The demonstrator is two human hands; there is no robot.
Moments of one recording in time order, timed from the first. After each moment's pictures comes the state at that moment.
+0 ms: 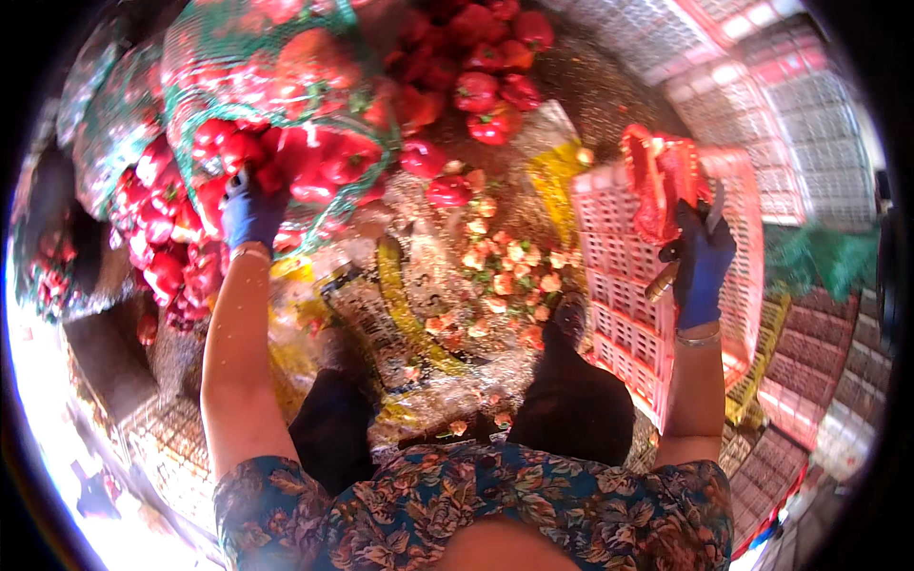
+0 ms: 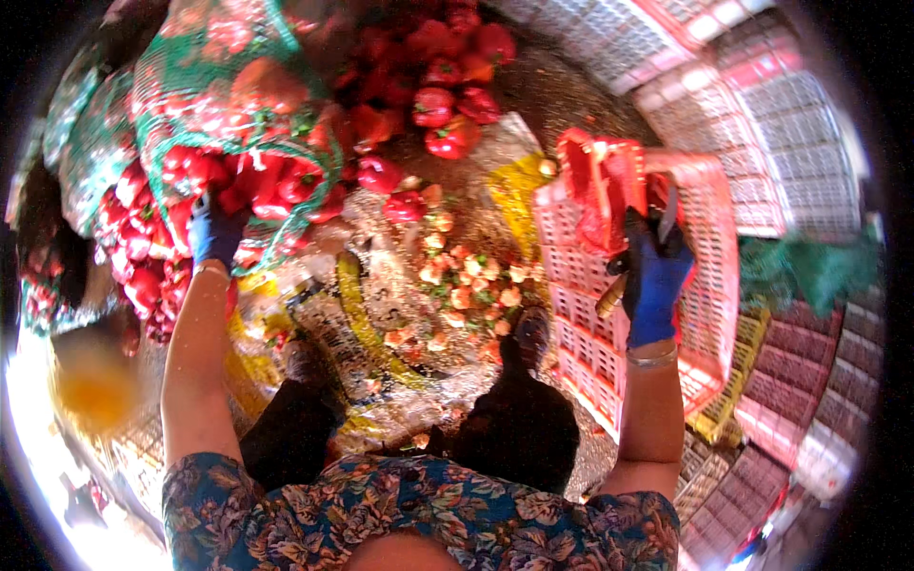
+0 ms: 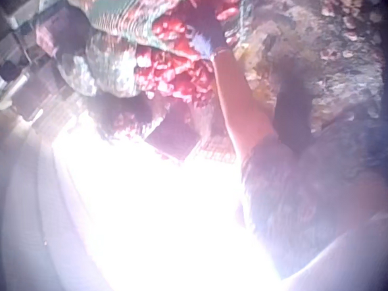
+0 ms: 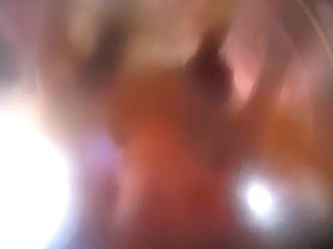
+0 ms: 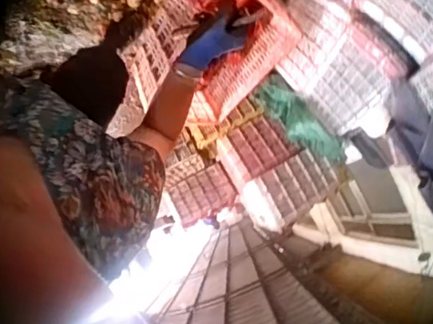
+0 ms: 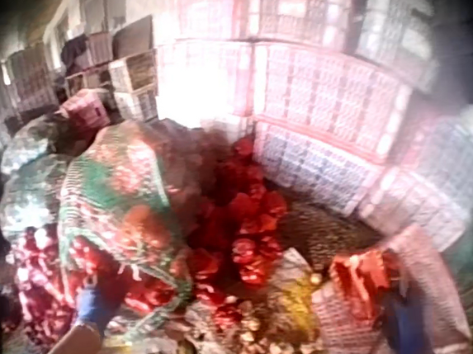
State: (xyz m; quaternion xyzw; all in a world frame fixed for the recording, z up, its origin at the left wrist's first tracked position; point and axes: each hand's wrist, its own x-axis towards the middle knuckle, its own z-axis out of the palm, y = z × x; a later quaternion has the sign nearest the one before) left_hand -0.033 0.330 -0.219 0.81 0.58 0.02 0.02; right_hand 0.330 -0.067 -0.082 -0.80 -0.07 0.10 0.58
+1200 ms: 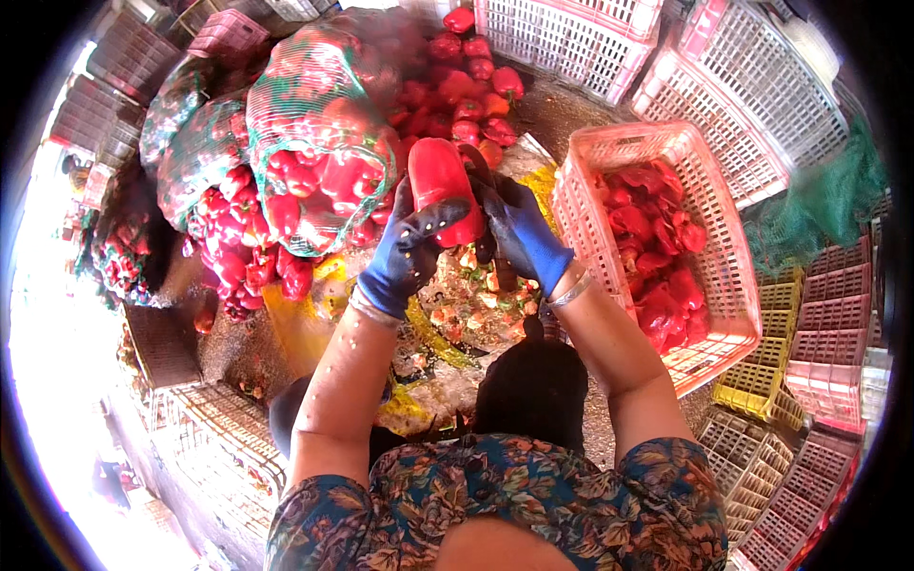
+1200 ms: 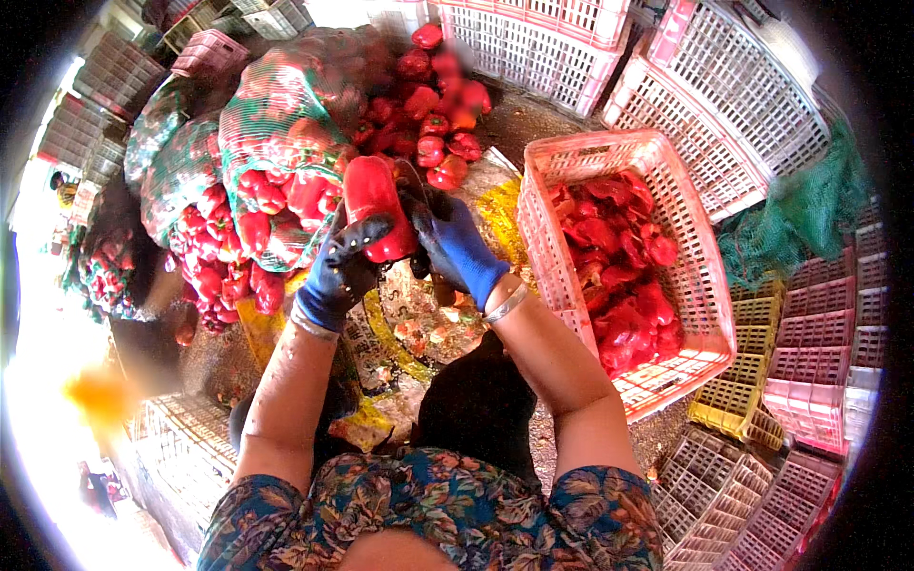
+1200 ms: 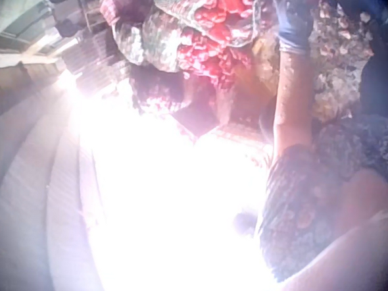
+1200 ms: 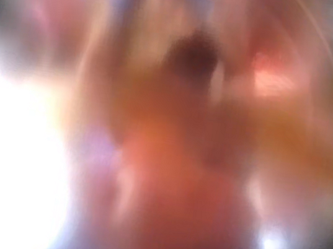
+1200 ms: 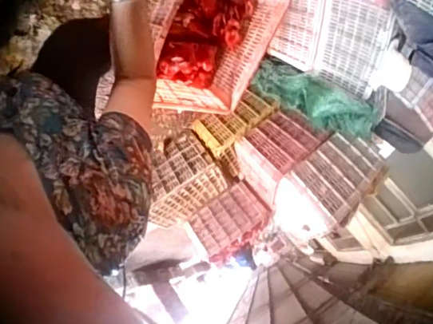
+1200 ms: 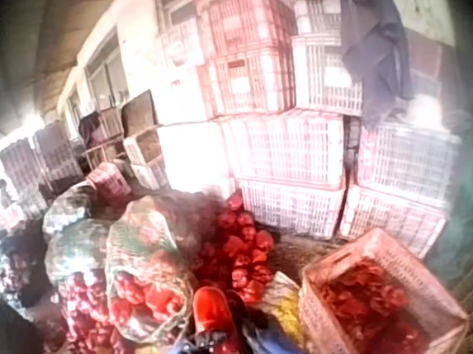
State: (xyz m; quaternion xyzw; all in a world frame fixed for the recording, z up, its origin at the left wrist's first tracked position) left_hand 0.084 0.037 -0.047 0.34 0.12 0.27 0.89; right_hand 0.224 -0.059 -0.041 -0.43 -0.25 0.51 0.70
